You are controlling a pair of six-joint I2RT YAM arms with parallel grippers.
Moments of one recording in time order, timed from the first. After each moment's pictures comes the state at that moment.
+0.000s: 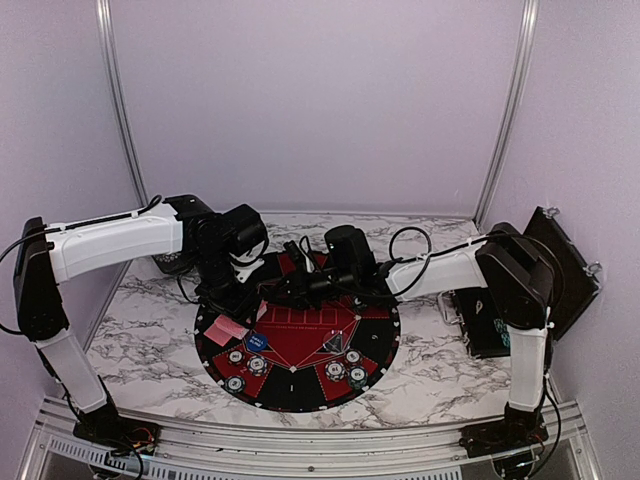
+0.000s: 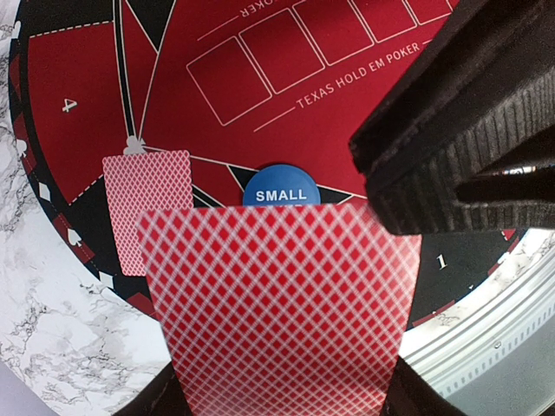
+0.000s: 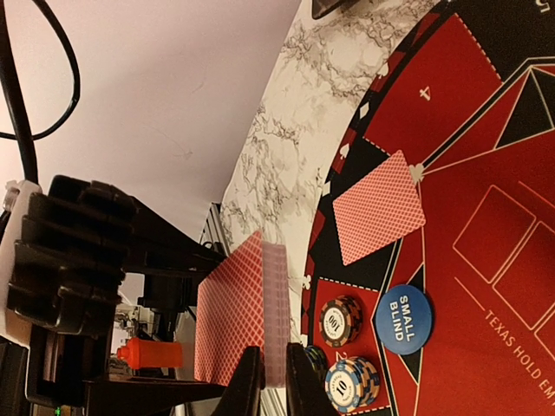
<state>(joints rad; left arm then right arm) -0.82 1.72 1.46 -1.17 0.04 -0.28 0.86 2.04 1.29 0.36 -0.69 0.93</state>
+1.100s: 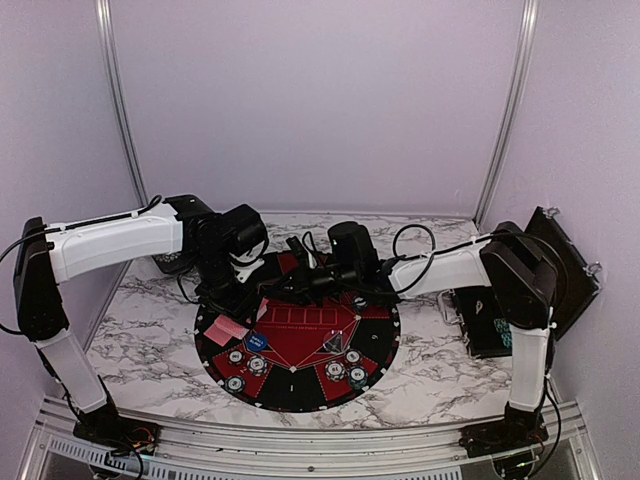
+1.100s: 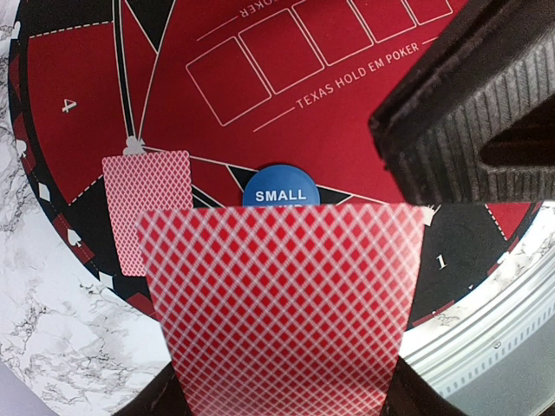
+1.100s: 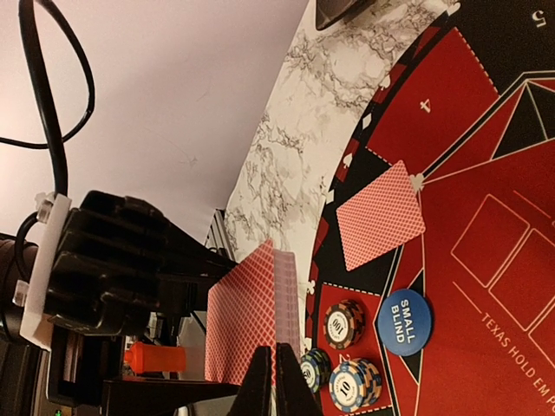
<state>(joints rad) -0.82 1.72 1.46 -1.17 0.04 -0.28 0.84 2.03 1.29 0.36 -0.69 0.94</state>
